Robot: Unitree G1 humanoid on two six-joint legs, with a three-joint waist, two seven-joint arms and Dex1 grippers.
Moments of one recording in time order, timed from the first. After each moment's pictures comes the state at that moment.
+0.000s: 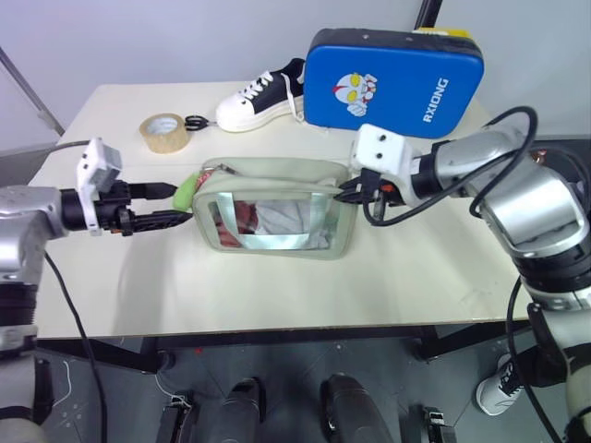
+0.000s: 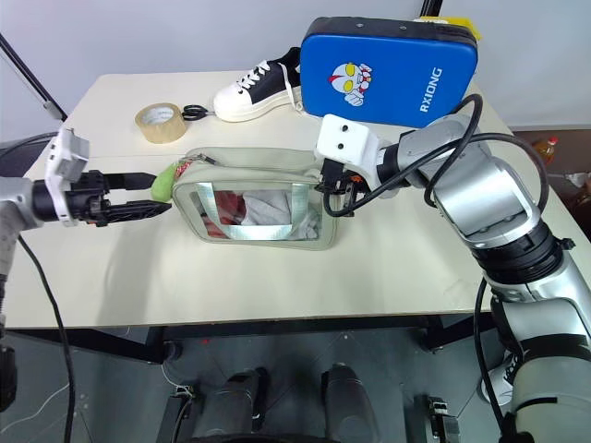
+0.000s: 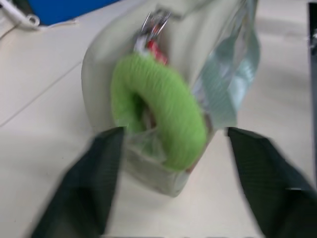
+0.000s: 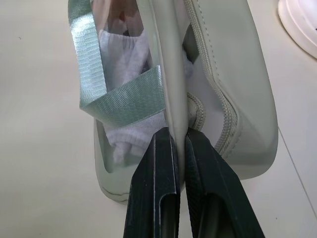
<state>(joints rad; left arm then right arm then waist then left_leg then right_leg) -0.60 0.91 0.13 0.28 -0.46 0.40 -1.35 -1.01 -0.82 0.35 -0.26 0.18 0.91 1.08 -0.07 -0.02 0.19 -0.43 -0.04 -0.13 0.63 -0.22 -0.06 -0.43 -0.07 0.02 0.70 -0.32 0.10</state>
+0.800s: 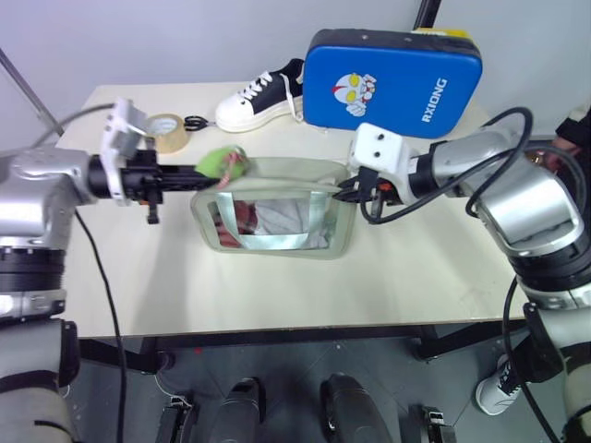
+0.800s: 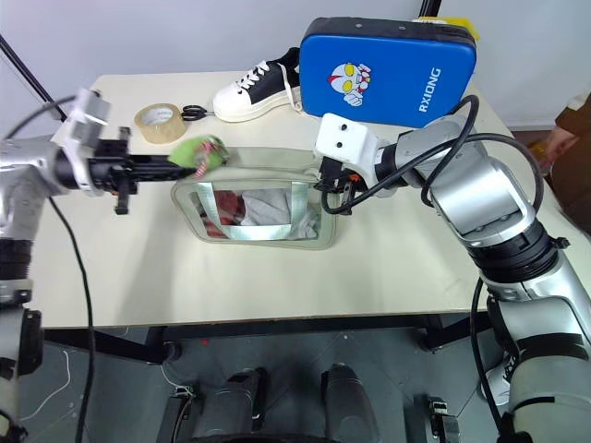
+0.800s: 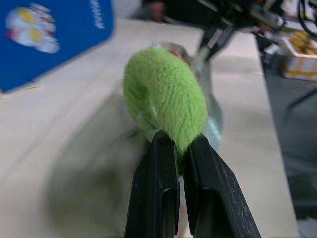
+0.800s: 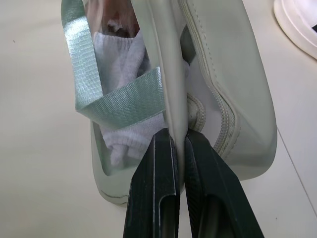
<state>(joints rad) -0.82 0.84 0.02 0.27 -0.48 0.50 -1.43 -1.01 -0.80 0.35 -0.24 0.17 0.91 1.07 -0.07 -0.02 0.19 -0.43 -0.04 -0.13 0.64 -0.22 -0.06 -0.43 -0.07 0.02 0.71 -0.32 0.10</state>
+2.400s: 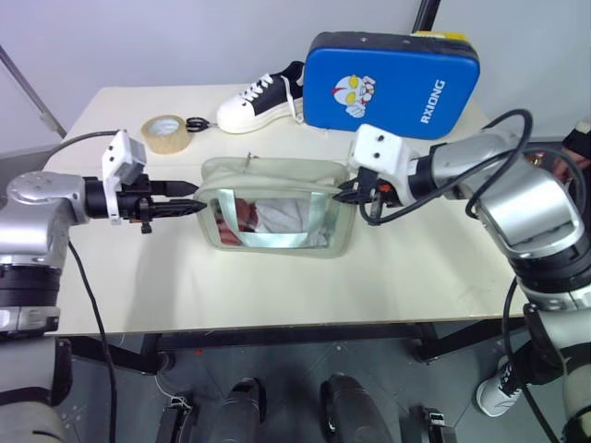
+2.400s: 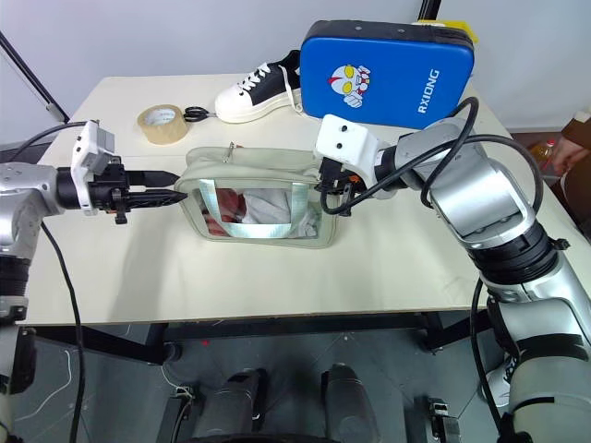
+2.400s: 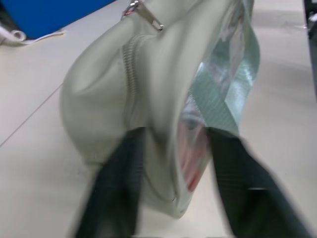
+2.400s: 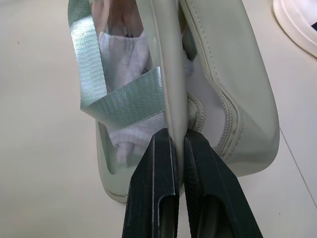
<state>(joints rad) -0.71 0.87 0.06 0.32 -0.40 0.36 -1.38 -1.00 -0.81 0.35 -0.26 0.18 0.94 1.06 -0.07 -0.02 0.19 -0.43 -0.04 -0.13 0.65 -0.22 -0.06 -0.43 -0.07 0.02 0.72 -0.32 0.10</state>
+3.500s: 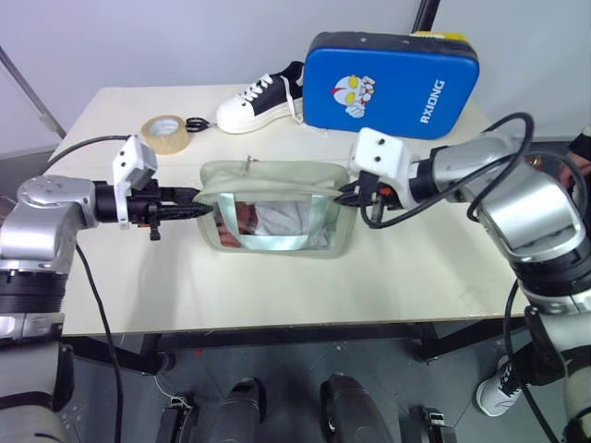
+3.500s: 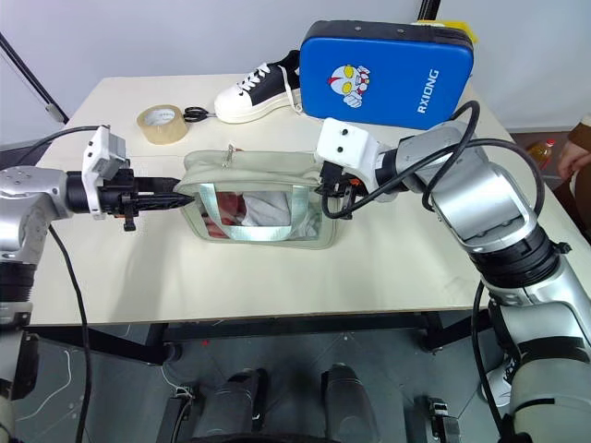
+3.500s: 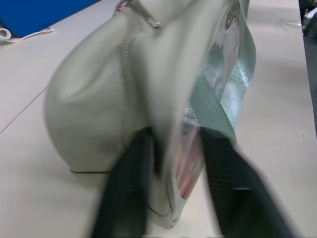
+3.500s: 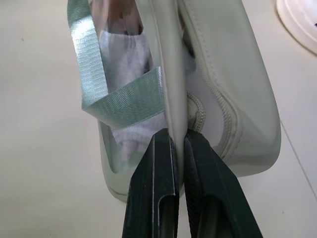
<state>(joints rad) -0.68 0.86 0.05 0.25 -0.40 0.40 -1.36 -0.98 -0.81 0.34 -0.28 0.18 0.95 1.06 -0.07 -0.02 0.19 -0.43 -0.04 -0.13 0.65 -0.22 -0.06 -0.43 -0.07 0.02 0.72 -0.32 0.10</state>
